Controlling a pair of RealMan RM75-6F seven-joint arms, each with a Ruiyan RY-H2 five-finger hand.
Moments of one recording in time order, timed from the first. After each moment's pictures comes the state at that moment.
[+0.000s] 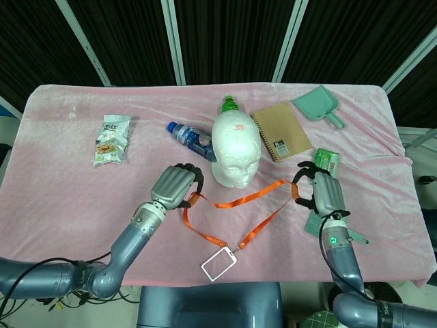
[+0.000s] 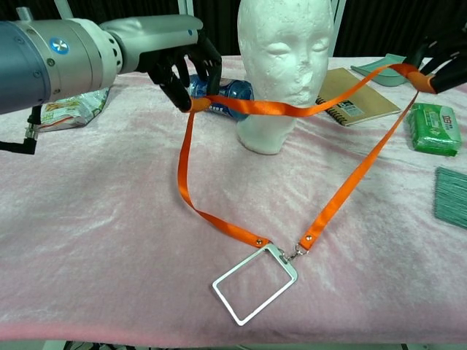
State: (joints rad) left arm -0.96 -1.49 -0.27 -1.81 0.81 1.04 0.56; right arm 0.56 -1.32 0.31 -1.94 -0.81 1.27 -0.24
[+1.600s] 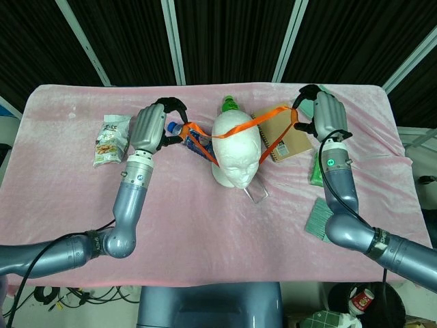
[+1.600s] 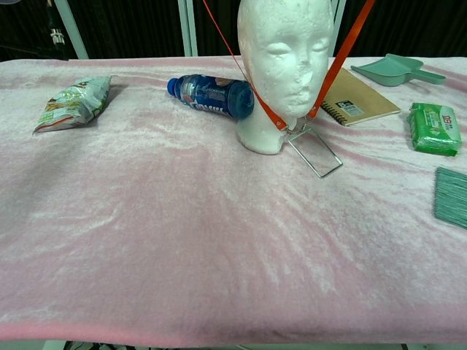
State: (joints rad) left arm -1.03 -1.55 -0.56 -1.55 0.70 1.15 0.29; right arm 0.92 -1.22 0.59 -1.60 -0.38 0.99 -0.36
